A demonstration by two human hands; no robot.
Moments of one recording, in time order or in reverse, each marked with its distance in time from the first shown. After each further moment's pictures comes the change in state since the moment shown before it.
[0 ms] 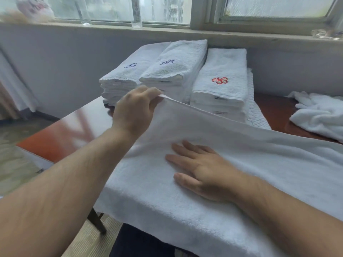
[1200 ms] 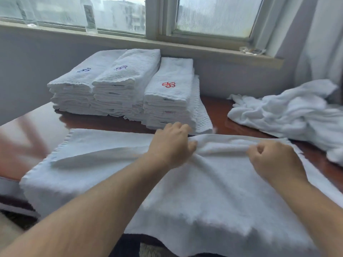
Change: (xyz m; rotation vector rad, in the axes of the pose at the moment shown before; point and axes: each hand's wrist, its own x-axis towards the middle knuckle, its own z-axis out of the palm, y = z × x) left_hand -0.044 0.173 0.053 -0.065 -0.574 0.067; right_hand -0.186 0.092 -0.036 -0.031 0.605 1.062
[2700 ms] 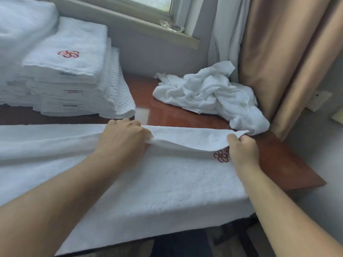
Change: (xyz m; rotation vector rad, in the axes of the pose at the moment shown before) left_hand 0.012 0.065 0.052 0.038 0.067 0.341; right_hand -0.022 0.133 -0.025 0.430 0.272 0.504
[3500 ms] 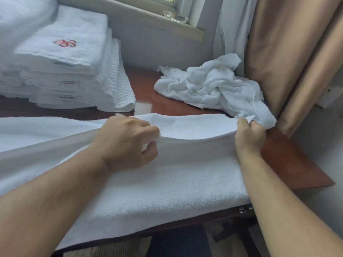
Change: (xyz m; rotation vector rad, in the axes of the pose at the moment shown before) left_hand -0.014 0.006 -0.012 -0.144 0.185 0.297; right_hand 0.030 -0.006 0.011 0.098 0.186 -0.080
